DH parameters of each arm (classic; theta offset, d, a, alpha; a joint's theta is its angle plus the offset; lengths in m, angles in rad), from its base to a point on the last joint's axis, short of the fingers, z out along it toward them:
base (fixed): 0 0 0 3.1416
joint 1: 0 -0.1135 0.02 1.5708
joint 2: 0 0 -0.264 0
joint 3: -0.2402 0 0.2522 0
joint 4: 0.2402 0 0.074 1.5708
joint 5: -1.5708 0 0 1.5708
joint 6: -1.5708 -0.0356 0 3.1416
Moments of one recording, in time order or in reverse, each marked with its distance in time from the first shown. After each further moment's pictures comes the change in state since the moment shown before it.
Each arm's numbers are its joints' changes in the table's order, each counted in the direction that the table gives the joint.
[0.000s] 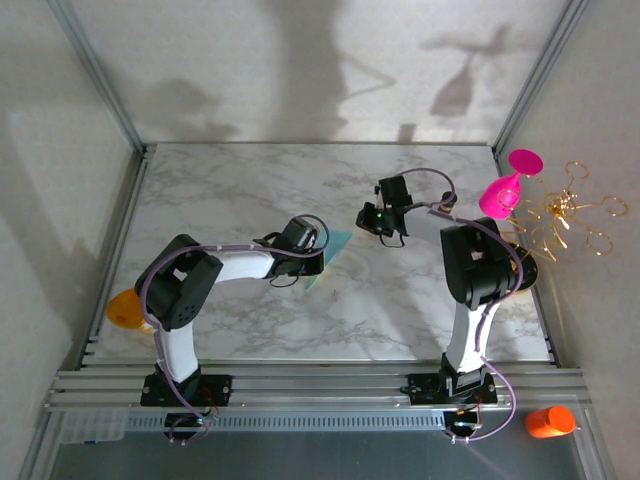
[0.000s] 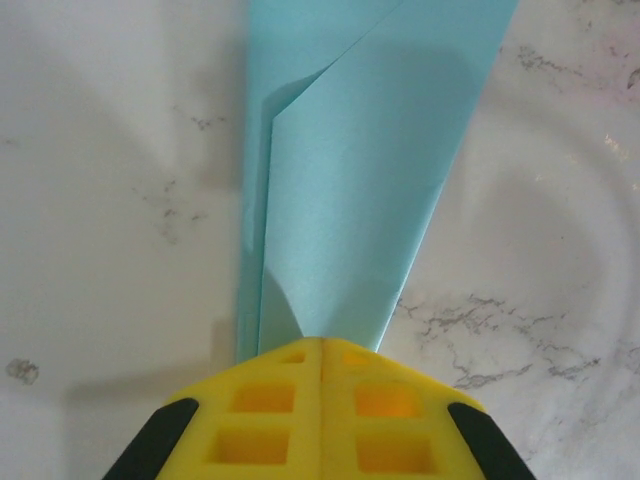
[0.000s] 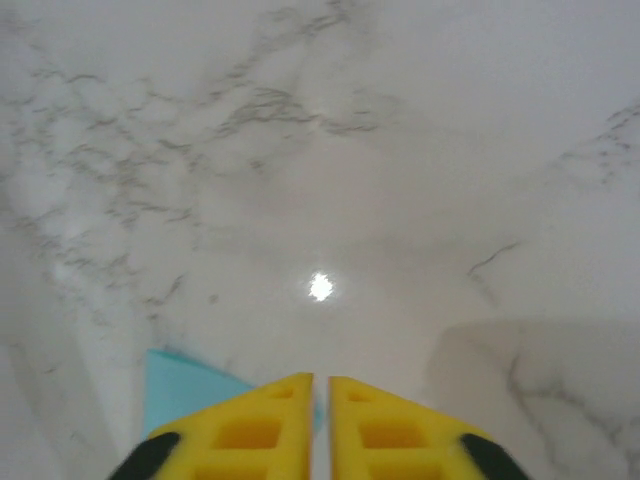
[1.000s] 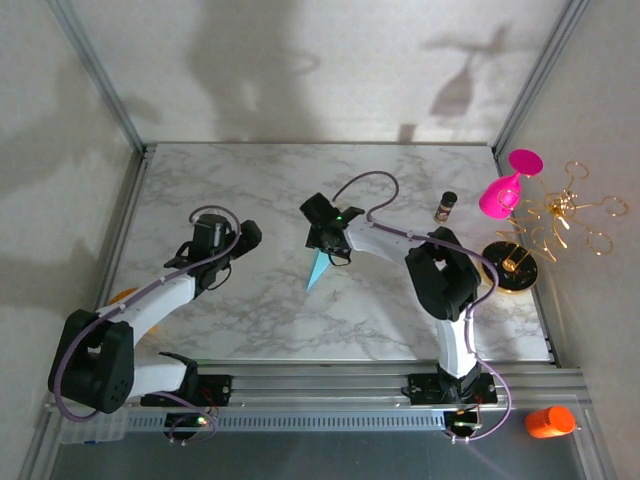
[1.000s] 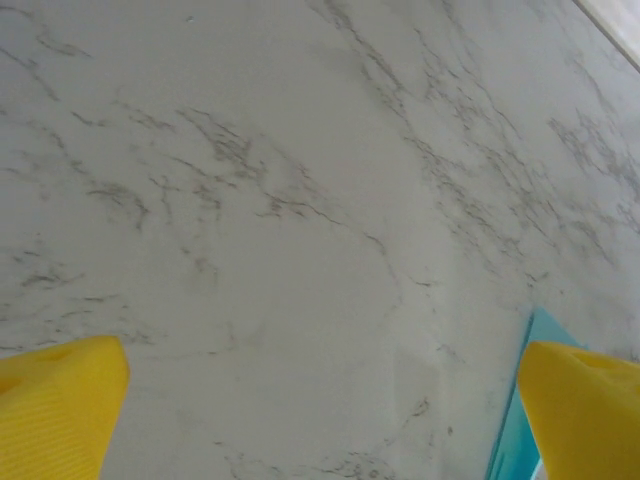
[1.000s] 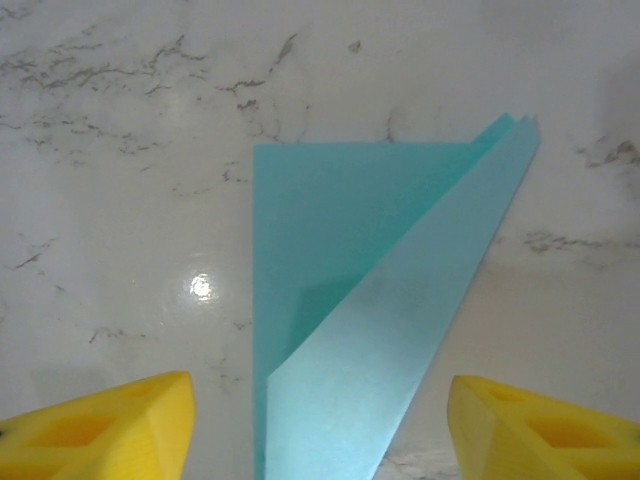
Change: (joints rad) left arm -0.397 -0.599 0.374 -0.031 0.221 0.113; right arm -0.428 0.106 -0.292 0.455 -0.507 -0.351
